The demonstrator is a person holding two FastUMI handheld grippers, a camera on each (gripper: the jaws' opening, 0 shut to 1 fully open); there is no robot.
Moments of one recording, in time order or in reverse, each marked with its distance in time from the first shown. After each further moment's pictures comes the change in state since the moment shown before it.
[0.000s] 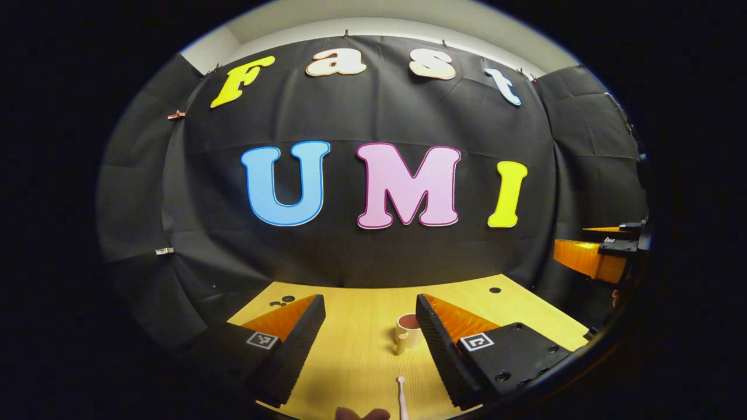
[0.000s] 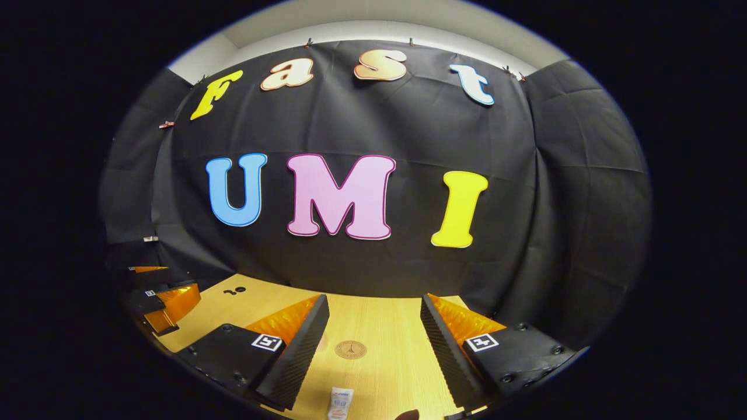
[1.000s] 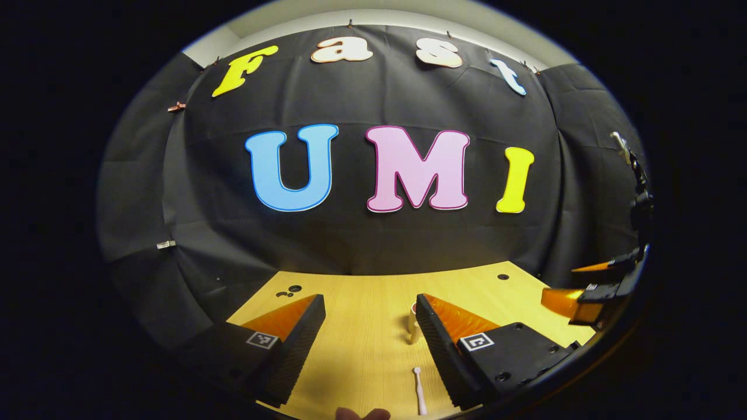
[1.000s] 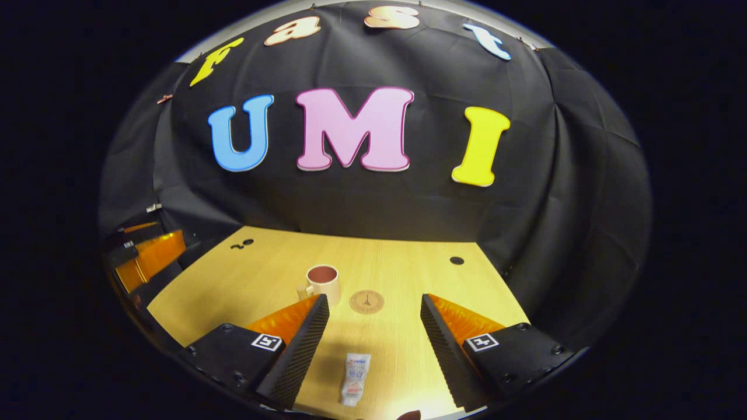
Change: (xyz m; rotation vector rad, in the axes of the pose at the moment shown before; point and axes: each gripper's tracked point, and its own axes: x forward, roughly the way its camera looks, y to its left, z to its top) left arm 0.011 0.034 -0.028 0.004 0.062 0.001; right arm 0.010 0.038 -0.130 -0.010 0.337 0.044
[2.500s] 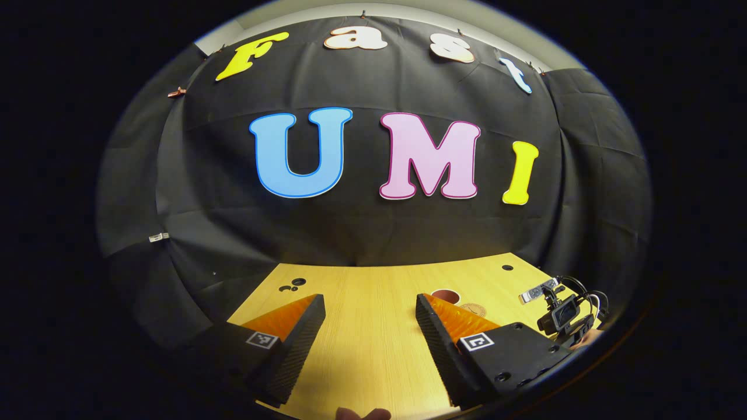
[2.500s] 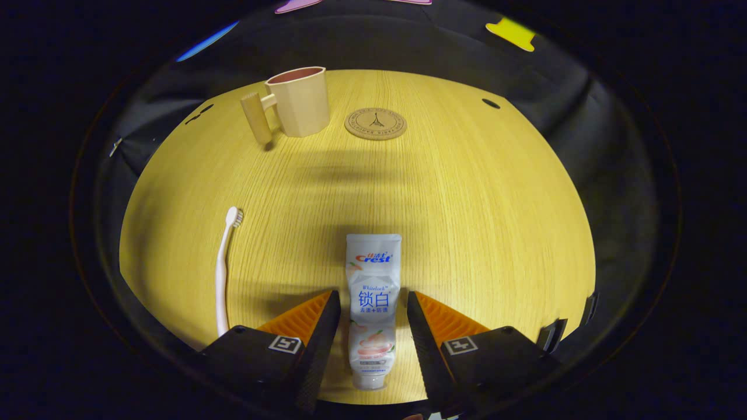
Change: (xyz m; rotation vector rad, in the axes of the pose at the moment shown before) left arm 0.017 0.057 -0.027 -0.007 0.042 -0.043; right arm 0.059 0.035 -0.250 0.058 0.719 -0.047
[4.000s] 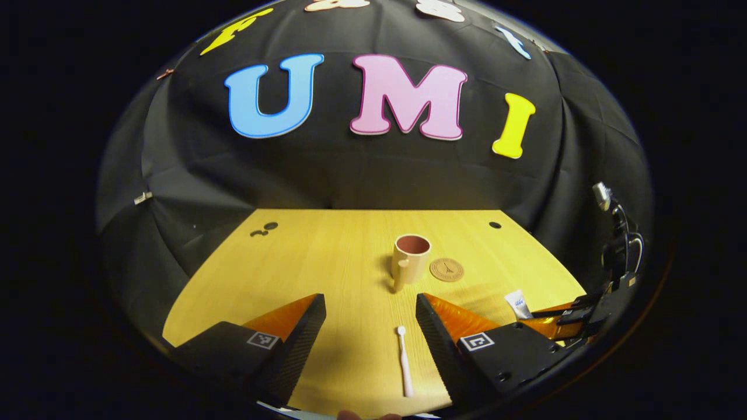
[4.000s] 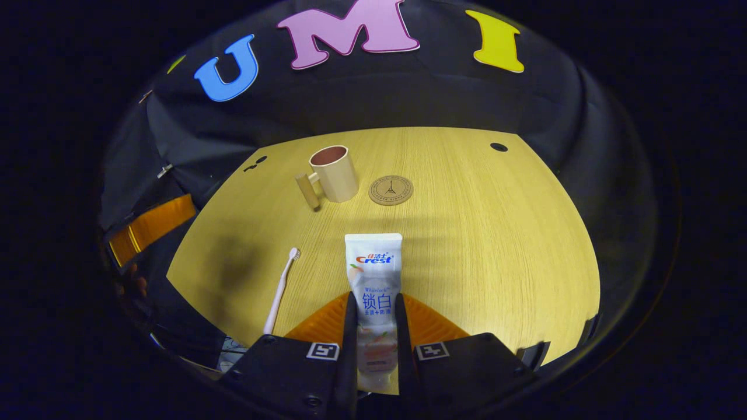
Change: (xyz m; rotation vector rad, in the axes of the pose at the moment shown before) left arm 0.019 -0.098 -0.106 -0.040 0.292 -0.022; right arm -0.094 -0.034 0.043 -0.035 -0.262 0.254
